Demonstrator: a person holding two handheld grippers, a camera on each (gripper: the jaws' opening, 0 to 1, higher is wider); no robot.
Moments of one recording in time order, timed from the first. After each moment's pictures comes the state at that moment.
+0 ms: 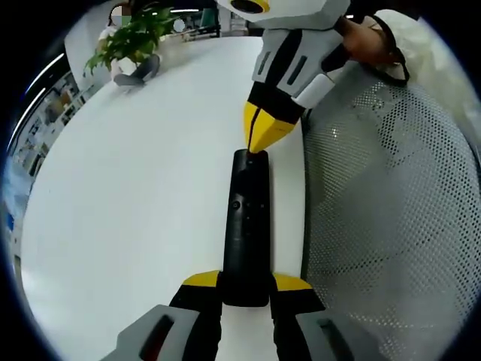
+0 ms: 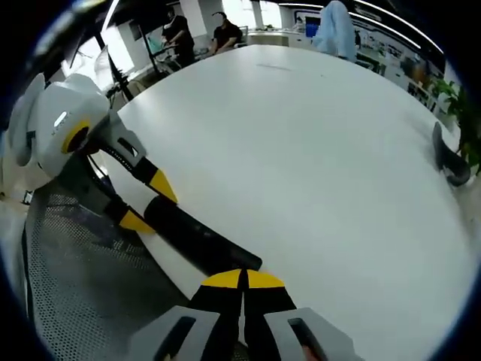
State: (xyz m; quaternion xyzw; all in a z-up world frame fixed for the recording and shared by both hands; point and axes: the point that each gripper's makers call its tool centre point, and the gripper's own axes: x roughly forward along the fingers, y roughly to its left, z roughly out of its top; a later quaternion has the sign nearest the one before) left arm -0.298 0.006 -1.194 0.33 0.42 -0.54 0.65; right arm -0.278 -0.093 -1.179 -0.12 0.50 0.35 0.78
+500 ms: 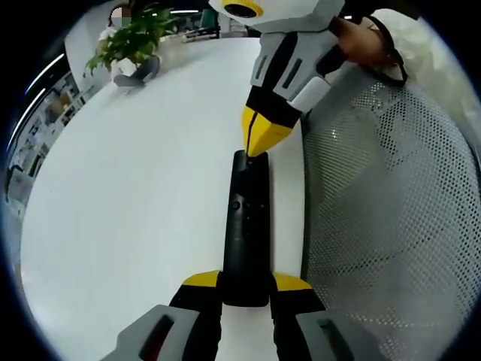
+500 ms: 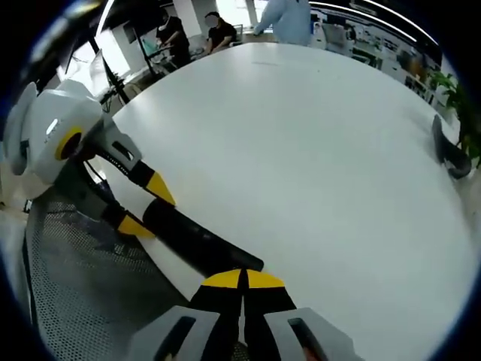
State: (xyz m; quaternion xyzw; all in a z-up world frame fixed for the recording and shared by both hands) left arm -0.297 0.007 -1.193 0.33 0.41 -0.55 0.65; right arm -0.277 -0.092 -1.182 -0.10 0.51 0.34 0.78
